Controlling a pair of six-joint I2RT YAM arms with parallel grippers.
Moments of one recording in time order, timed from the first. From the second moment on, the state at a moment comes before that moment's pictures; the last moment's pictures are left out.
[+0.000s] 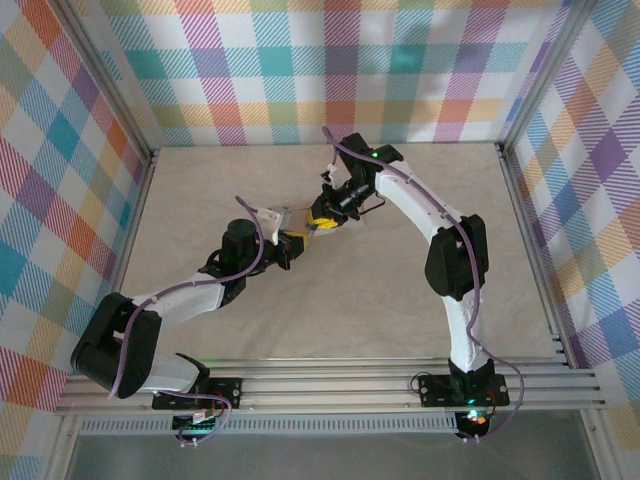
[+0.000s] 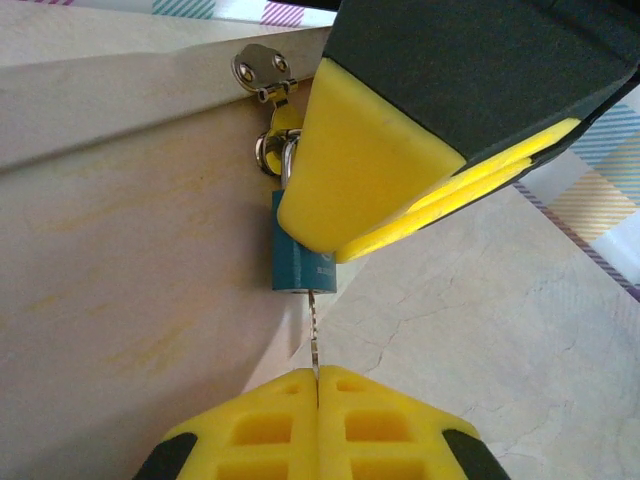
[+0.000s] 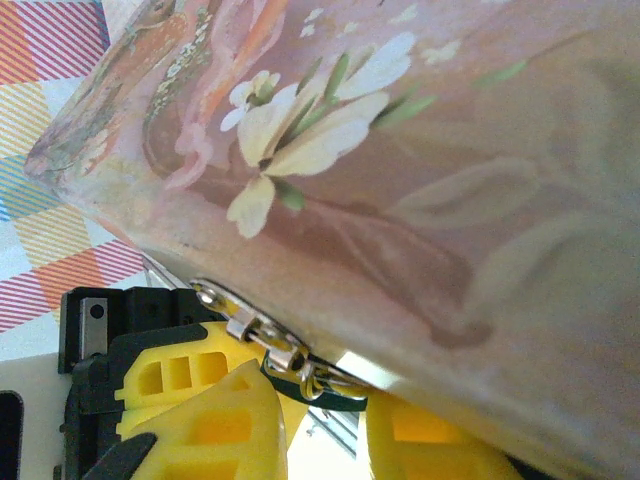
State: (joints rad) left arm -0.47 1.37 0.61 0.42 0.40 -0.31; right arm 0.54 2.13 2.04 -1.16 -0.71 0.49
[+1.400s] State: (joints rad) left arm -0.42 1.42 0.52 0.62 0.43 -0.43; right arm 0.52 2.11 1.80 -0.97 -0.81 0.55
